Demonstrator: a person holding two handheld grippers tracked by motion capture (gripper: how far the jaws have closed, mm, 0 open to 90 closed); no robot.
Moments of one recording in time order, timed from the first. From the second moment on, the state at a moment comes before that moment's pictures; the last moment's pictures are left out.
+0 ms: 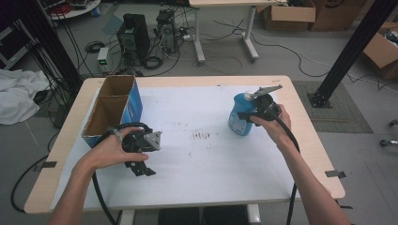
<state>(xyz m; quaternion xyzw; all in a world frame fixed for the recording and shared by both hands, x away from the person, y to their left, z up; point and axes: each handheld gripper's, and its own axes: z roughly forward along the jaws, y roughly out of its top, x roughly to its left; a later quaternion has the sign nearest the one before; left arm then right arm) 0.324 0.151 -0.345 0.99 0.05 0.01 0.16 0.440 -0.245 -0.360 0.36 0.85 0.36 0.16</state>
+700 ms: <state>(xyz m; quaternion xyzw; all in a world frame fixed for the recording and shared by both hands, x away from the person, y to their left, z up) 0.353 0.126 -0.276 0.98 0.04 0.00 0.20 0.414 -0.208 -0.317 0.22 0.89 0.37 0.12</state>
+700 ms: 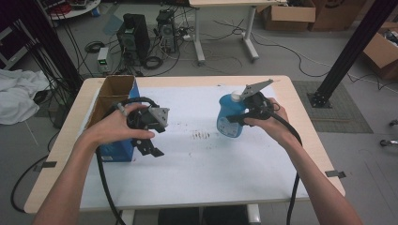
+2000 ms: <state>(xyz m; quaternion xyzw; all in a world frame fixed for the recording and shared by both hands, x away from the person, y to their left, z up) 0.402 0.037 -0.215 0.98 -0.01 -0.01 0.18 0.386 -0.135 -0.310 0.08 0.92 0.39 0.04</state>
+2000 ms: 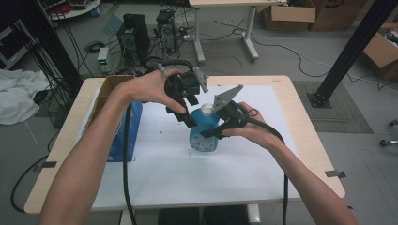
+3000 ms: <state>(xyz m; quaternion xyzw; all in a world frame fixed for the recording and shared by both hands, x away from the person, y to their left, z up) 0.399 0.018 -0.236 0.98 -0.02 -0.01 0.17 0.384 -0.124 -0.311 0.07 0.92 0.39 0.03</state>
